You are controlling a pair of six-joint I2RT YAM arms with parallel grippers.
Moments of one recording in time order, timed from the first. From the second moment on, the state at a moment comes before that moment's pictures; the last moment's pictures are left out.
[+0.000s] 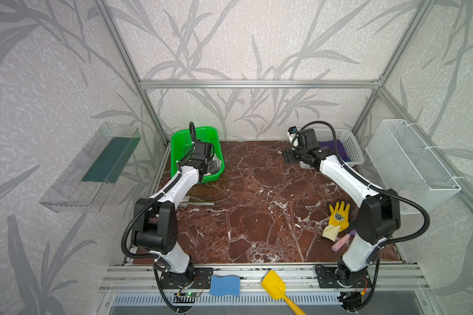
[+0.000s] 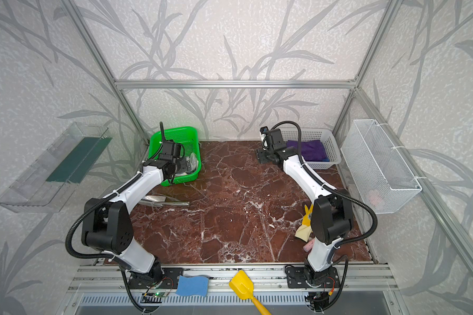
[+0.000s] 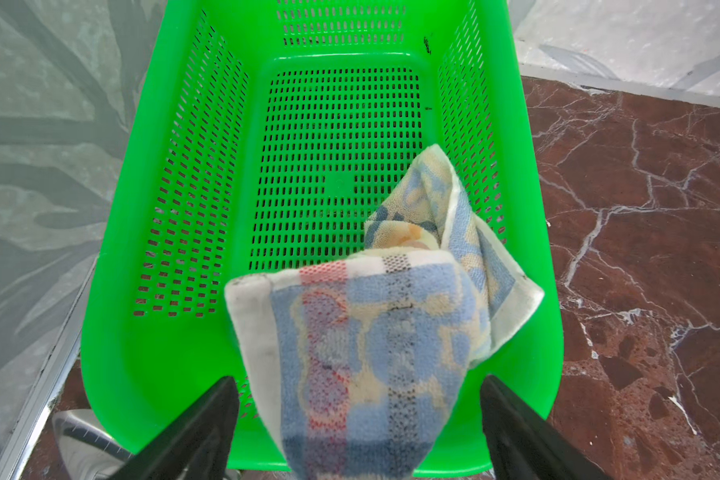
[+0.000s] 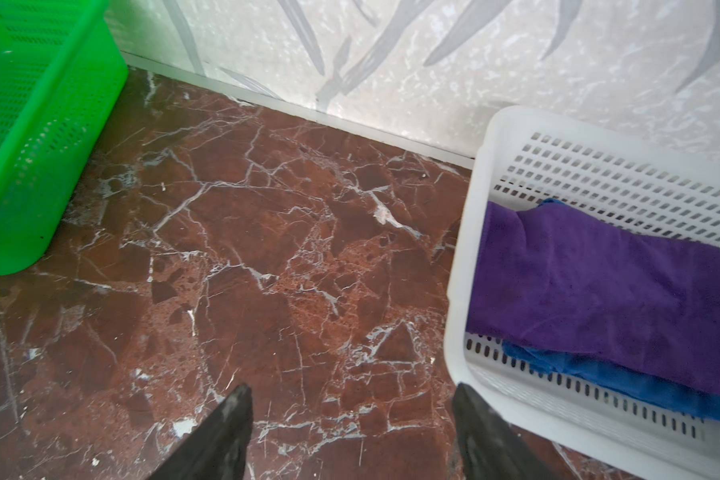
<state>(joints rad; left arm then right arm) -0.15 1.64 1.26 -0.48 -0.32 -0.31 0.38 1.75 1.51 -0.48 0.08 0.03</state>
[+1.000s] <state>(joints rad) -0.19 1.66 1.26 -0.42 -0.27 -0.20 0.52 1.56 1.22 -0.45 0.14 0.10</state>
